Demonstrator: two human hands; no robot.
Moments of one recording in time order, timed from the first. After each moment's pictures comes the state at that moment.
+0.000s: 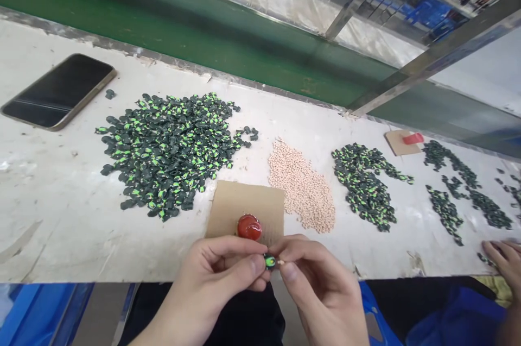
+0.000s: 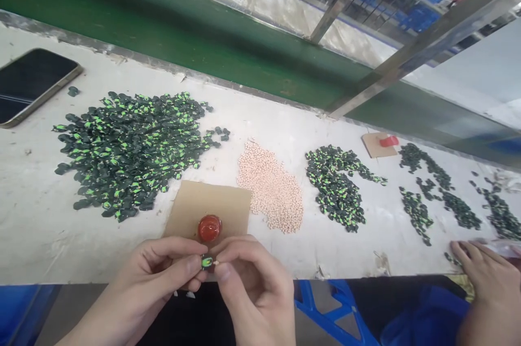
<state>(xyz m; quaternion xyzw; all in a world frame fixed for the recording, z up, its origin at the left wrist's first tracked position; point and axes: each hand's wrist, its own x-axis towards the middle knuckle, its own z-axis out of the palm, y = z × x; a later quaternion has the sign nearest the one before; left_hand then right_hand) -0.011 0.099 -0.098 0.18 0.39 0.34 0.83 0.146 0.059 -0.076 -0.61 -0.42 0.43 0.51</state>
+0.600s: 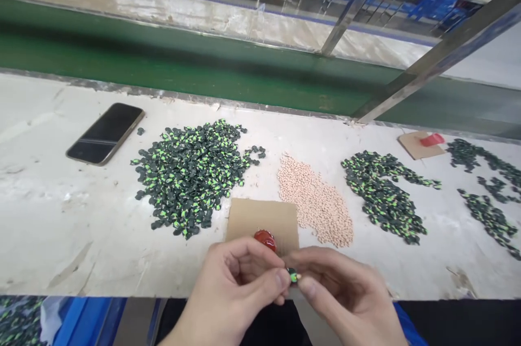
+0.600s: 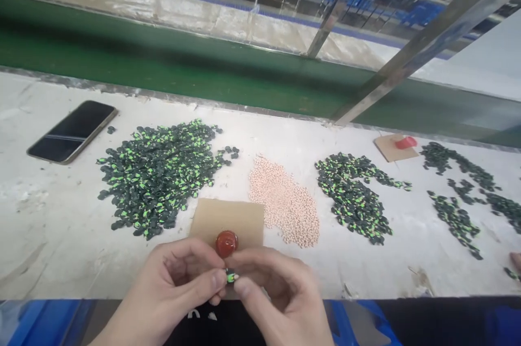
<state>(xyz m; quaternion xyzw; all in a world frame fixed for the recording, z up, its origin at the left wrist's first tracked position) -0.012 0.116 -0.061 0.28 0.46 0.30 0.79 0.158 0.075 -0.063 -0.55 -0.46 0.50 0.49</state>
